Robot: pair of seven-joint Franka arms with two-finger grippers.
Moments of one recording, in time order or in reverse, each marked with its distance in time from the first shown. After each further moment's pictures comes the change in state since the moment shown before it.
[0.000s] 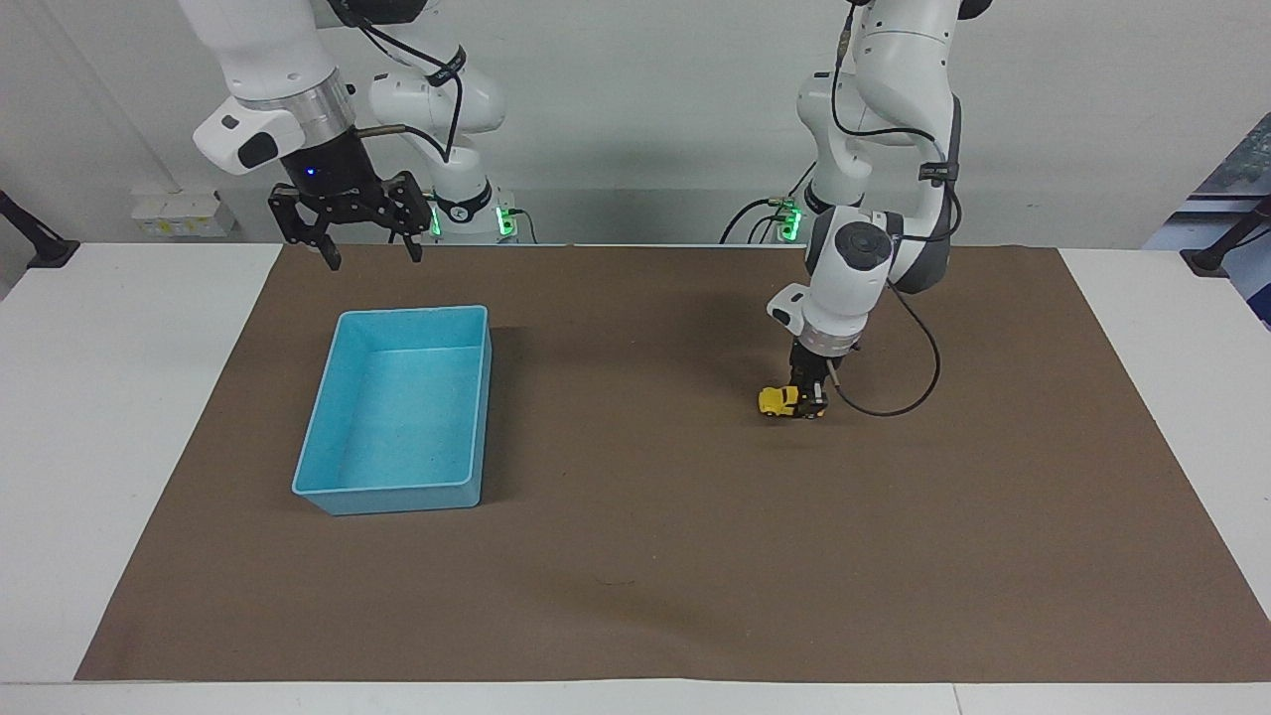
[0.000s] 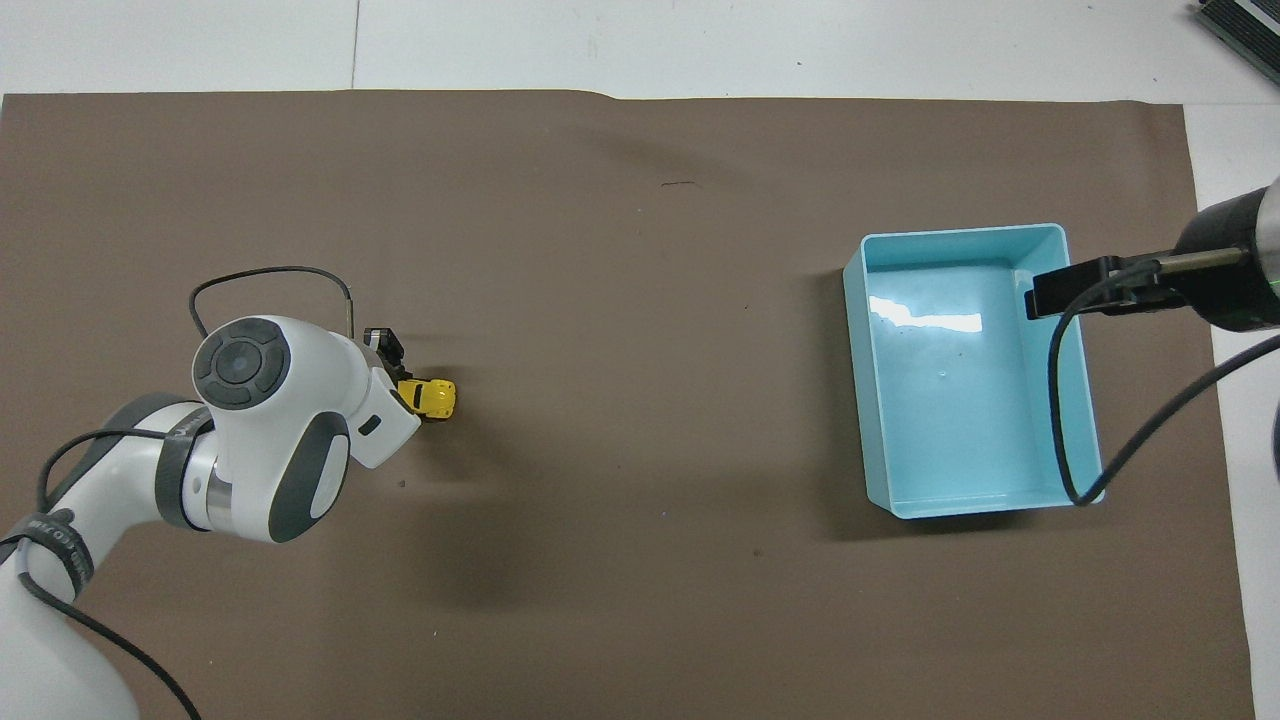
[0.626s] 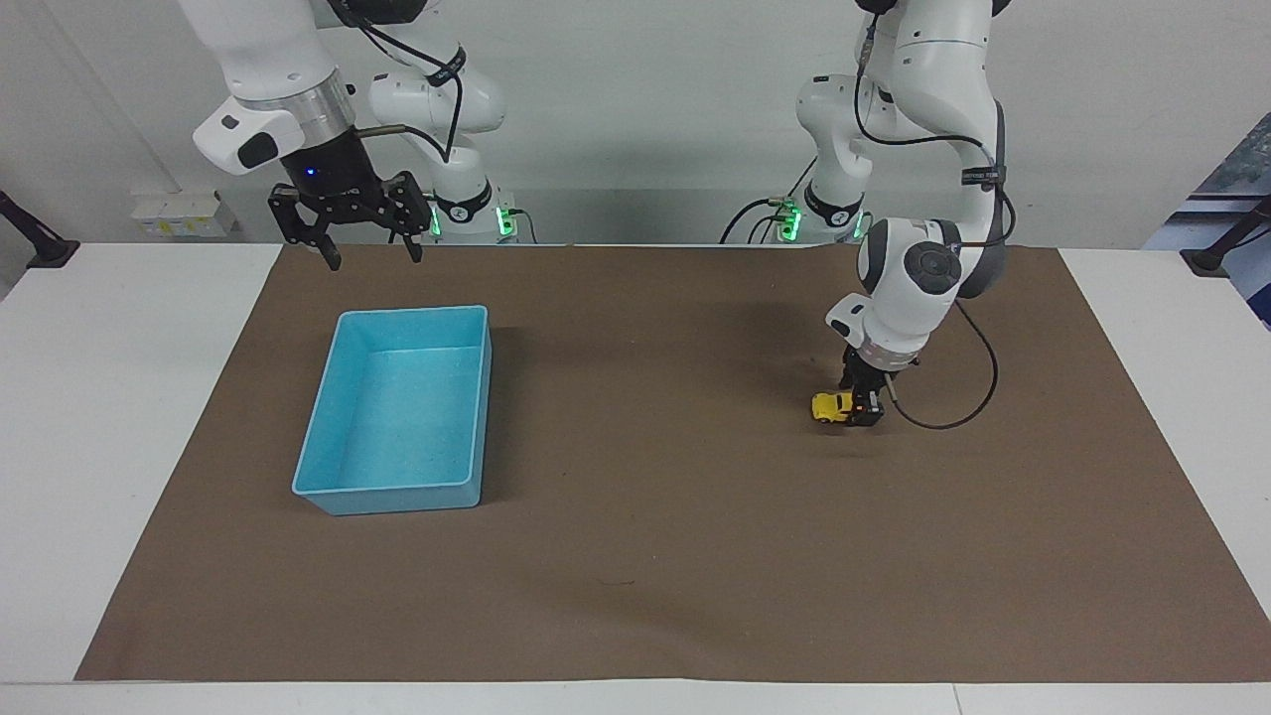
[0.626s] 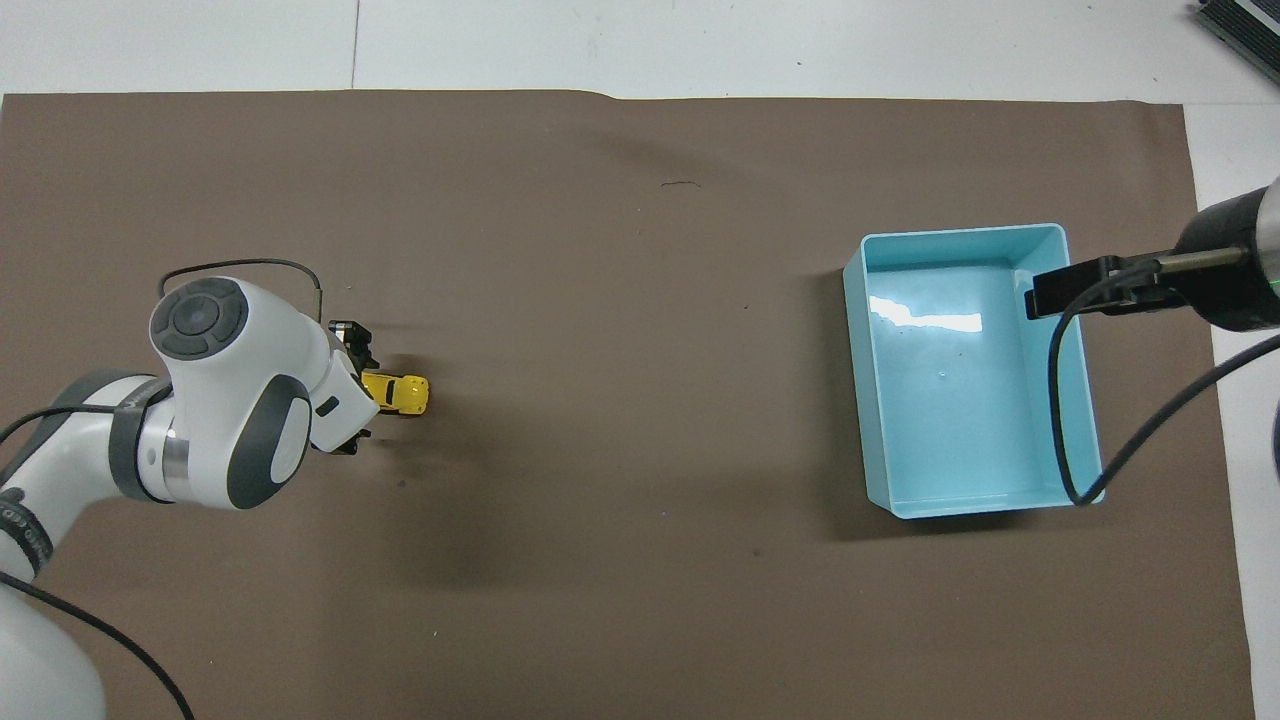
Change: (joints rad) left arm 0.058 0.026 0.004 0.120 0.001 -0.218 0.082; right arm 0.000 0.000 0.000 0.000 0.000 0.000 0.000
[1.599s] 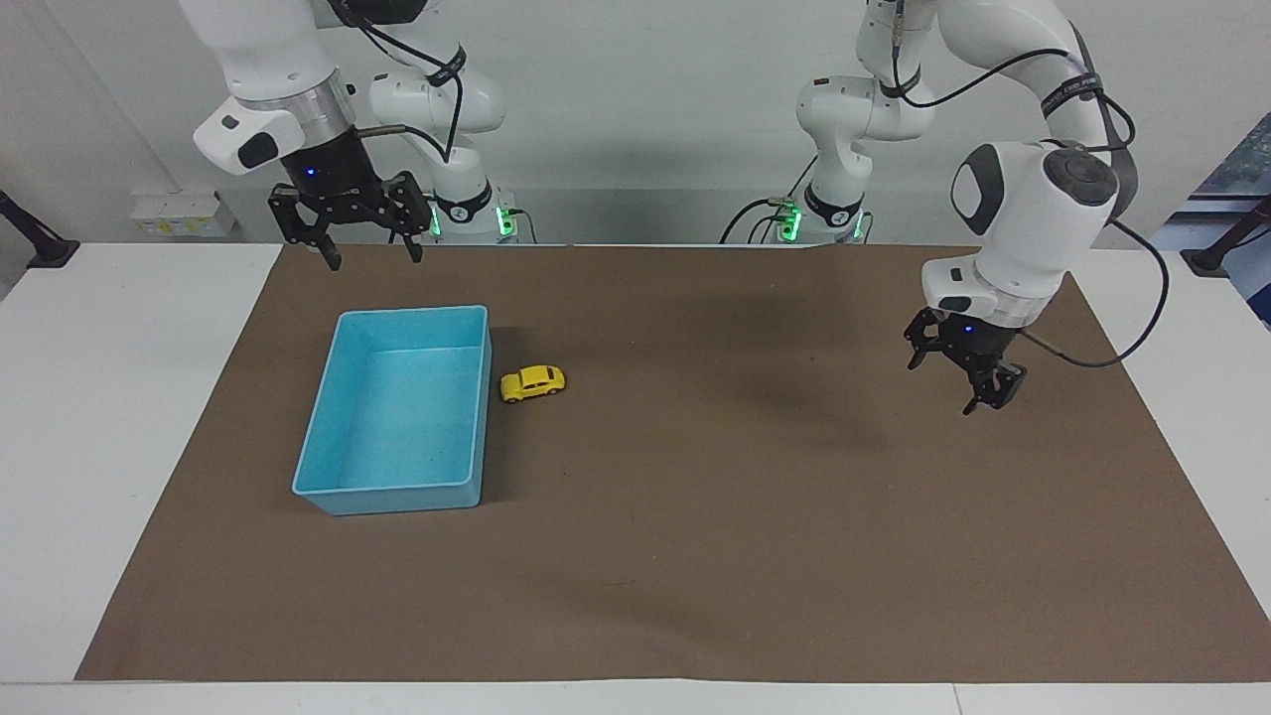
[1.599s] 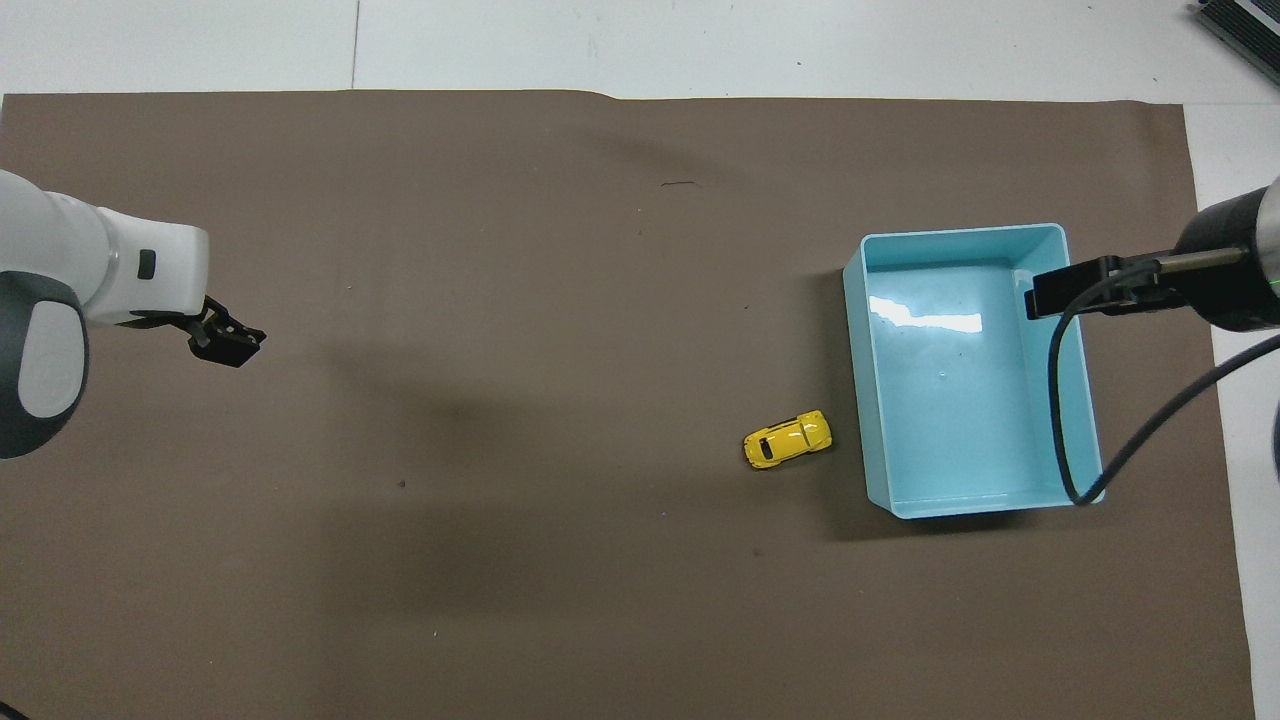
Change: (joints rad) left arm 0.124 -0.090 0.031 0.261 0.003 -0.200 -0.687; right arm 0.000 0.000 0.000 0.000 0.000 0.000 0.000
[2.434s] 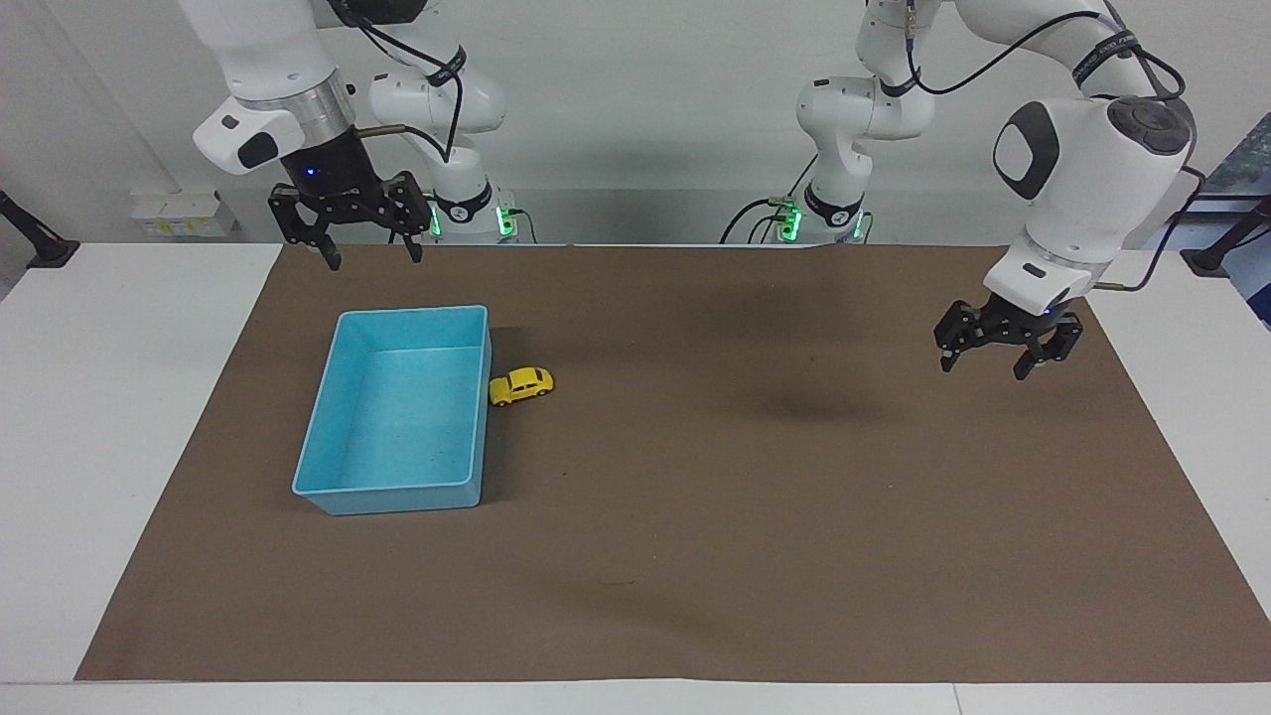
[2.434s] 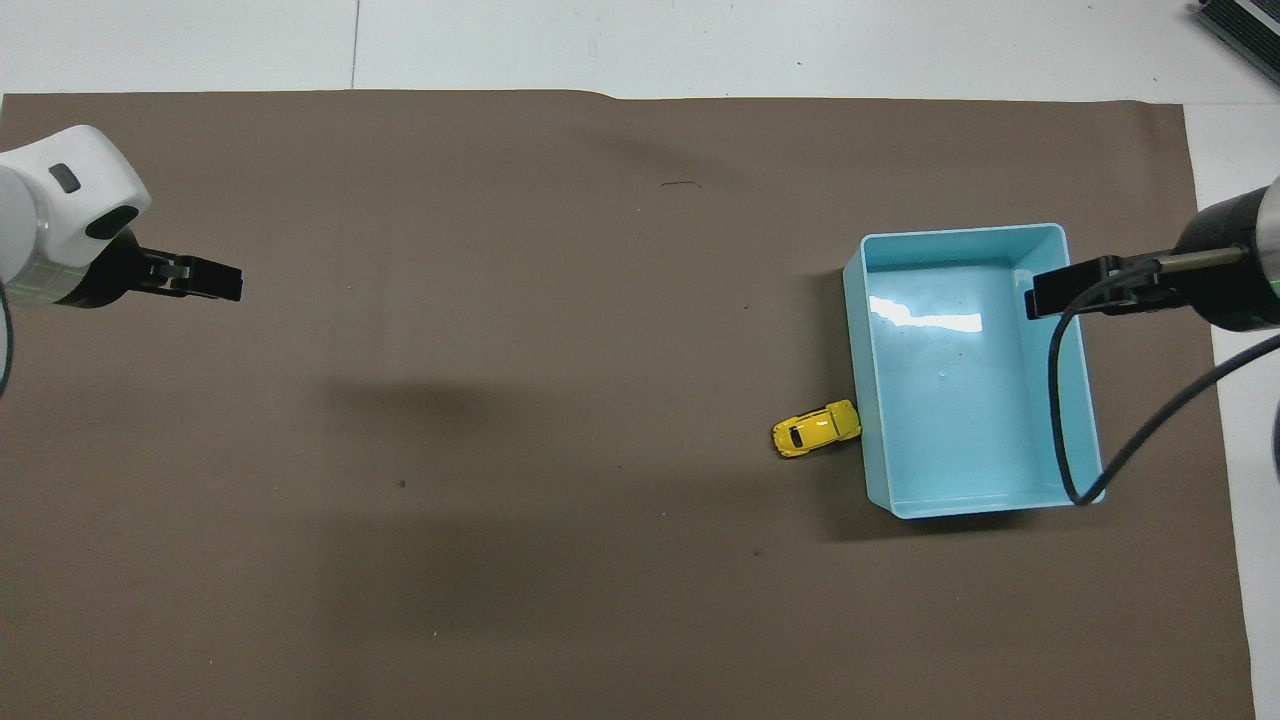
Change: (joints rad) left arm 0.009 -0.022 -0.008 0.191 -0.002 -0.228 -0.758; right arm 0.000 0.000 0.000 0.000 0.000 0.000 0.000
